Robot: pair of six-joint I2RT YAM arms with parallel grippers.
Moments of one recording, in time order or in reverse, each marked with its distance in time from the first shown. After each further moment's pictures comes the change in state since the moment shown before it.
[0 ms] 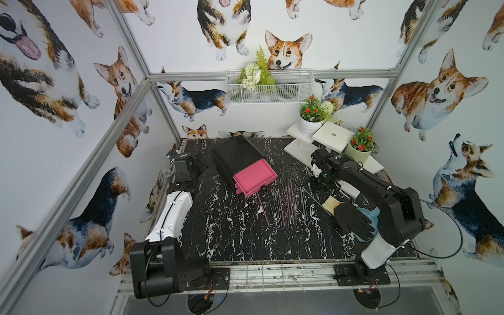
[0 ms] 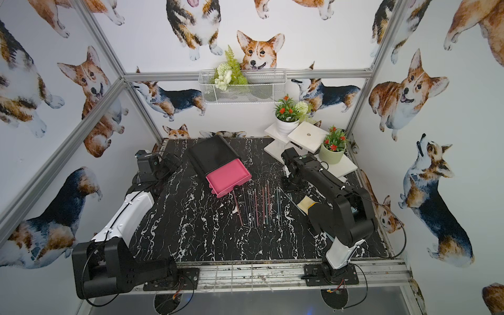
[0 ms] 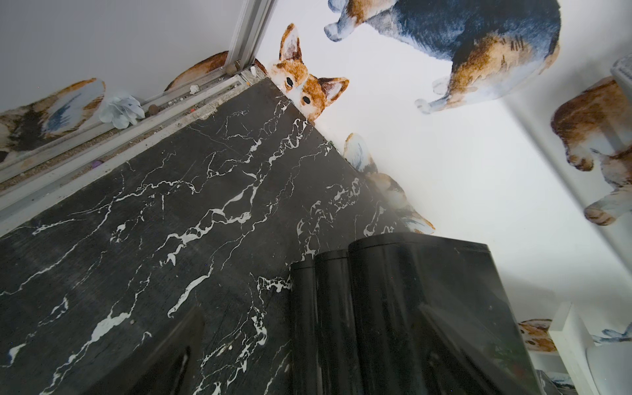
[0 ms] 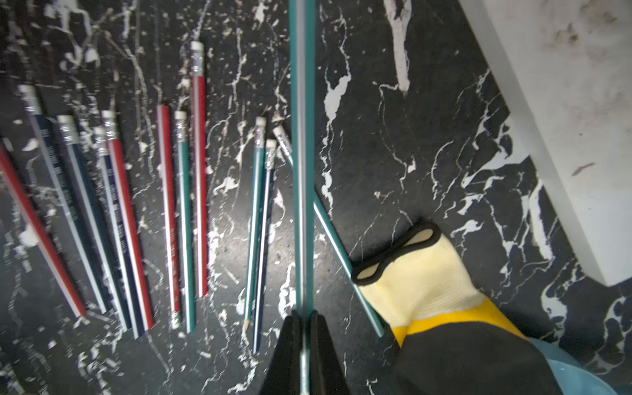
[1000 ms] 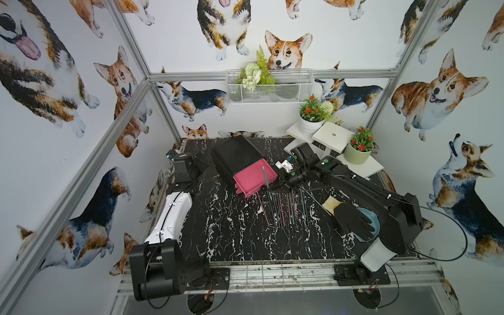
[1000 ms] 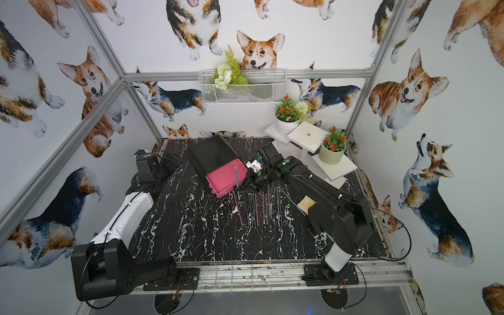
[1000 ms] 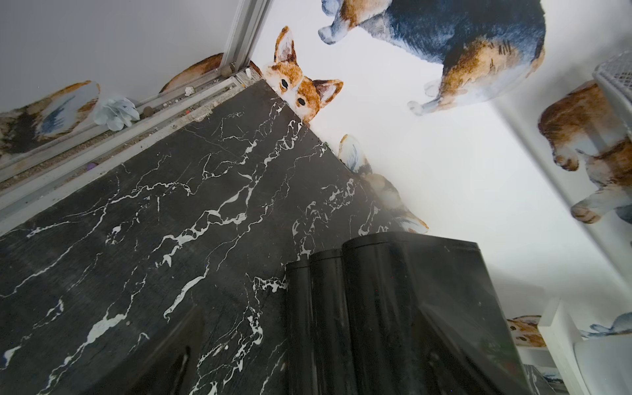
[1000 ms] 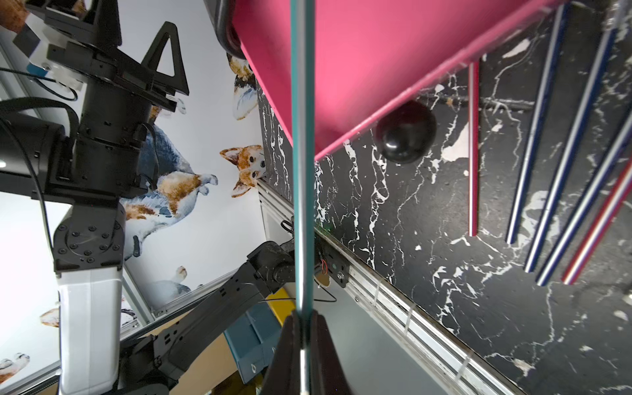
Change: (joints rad) left arm 0.003 -0.014 0.000 0.000 0.015 0.000; right arm 0.253 0.023 0.125 0.364 -0.705 0.620
